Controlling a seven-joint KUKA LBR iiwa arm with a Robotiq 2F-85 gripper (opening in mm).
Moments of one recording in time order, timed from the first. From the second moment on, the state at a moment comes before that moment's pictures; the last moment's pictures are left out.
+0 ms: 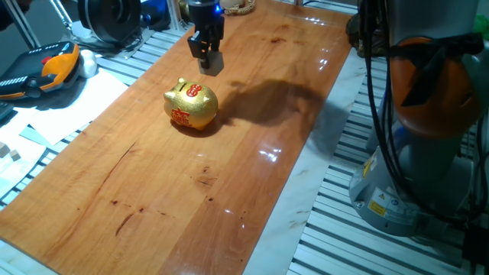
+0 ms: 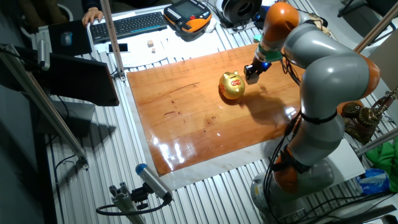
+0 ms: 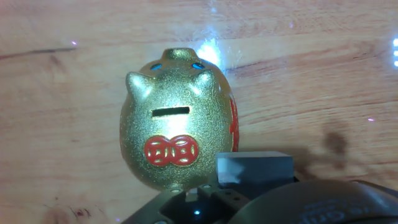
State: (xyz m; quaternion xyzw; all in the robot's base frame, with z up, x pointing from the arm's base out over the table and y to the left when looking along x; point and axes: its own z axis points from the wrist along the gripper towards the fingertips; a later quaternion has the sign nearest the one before) arm 0.542 -0.085 0.187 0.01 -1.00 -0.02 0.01
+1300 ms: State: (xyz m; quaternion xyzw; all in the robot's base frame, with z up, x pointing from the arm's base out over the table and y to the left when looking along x) arm 0.546 -0.070 0.194 -0.02 -1.00 -0.05 -0.01
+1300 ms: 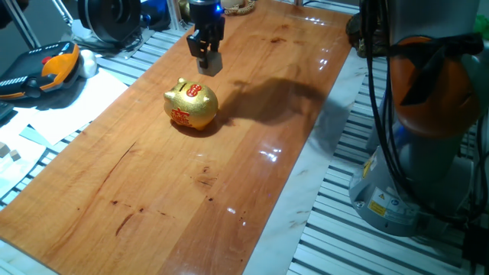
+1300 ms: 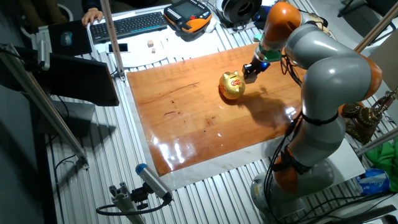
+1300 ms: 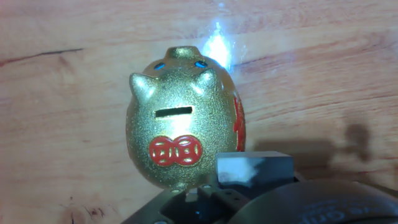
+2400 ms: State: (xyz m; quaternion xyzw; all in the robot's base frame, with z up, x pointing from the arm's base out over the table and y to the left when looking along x) arm 0.539 -0.004 0.187 -0.03 -1.00 -0.05 -0.02
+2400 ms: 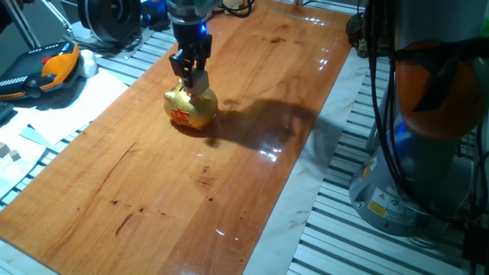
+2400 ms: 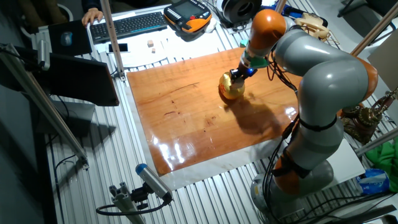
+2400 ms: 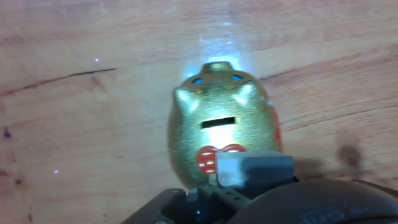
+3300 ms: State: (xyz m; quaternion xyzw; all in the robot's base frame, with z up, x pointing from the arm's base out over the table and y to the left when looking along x) arm 0.539 -0.004 0.187 0.07 -1.00 0.00 0.03
